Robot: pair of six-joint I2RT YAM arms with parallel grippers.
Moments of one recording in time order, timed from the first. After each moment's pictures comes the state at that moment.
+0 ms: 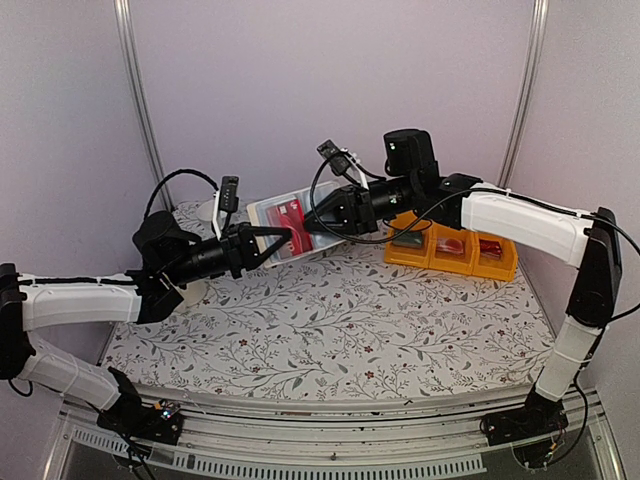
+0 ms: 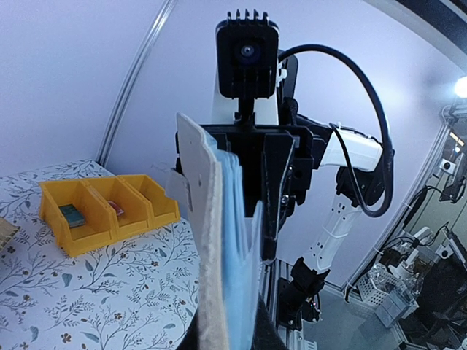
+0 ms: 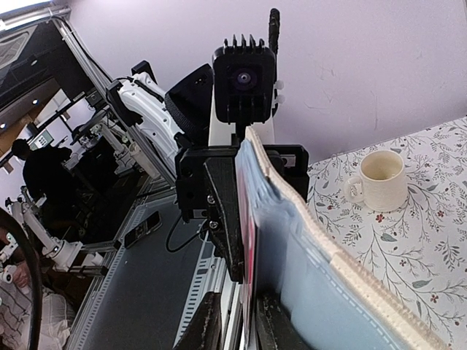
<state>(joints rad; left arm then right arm) -0.72 1.27 0.64 0.85 0.55 -0.59 0.78 1.77 1.58 -0.10 -1.05 0.19</state>
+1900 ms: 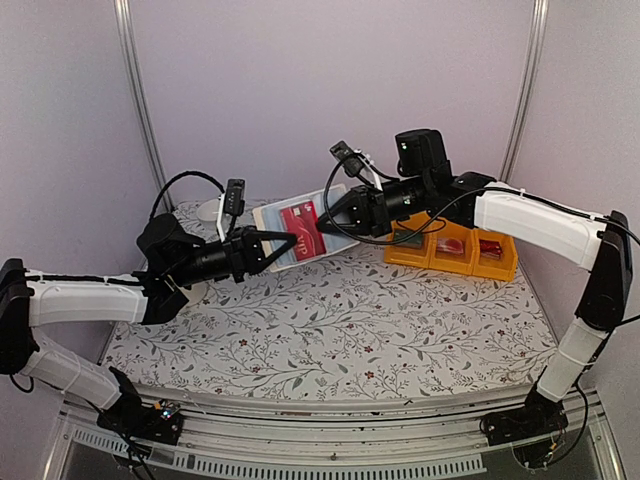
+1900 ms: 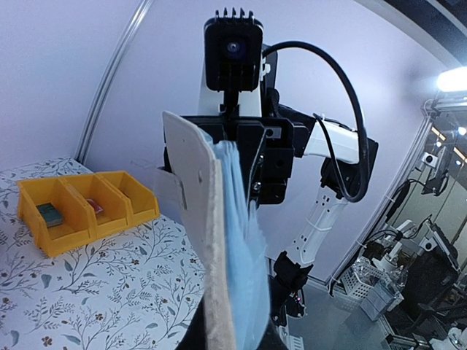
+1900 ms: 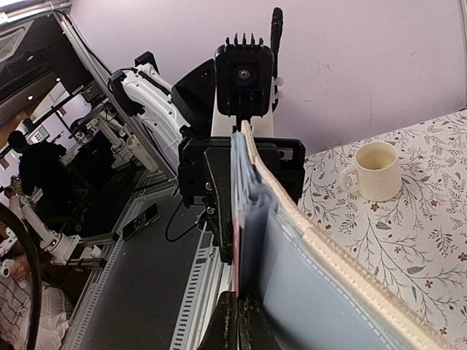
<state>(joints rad) -0.73 1.31 0.64 0.92 0.59 -0.62 0.73 1.71 1.53 -0.18 -1.06 0.13</state>
